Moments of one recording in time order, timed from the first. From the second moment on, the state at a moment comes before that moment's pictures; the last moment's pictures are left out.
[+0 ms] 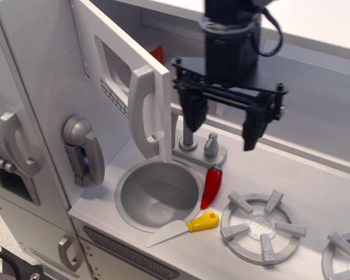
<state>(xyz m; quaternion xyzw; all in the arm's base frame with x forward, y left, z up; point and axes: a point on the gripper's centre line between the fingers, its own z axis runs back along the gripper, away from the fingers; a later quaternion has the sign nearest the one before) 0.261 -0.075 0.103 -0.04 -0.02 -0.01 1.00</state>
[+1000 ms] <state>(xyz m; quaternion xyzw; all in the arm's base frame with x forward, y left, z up) 0.286 0.033 0.089 0.00 -0.09 0.08 0.99</state>
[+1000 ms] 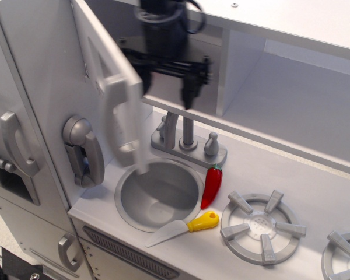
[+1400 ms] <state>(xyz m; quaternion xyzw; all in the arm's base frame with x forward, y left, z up) 0.246 0.090 0.084 0.01 -0.09 0.09 0.99</state>
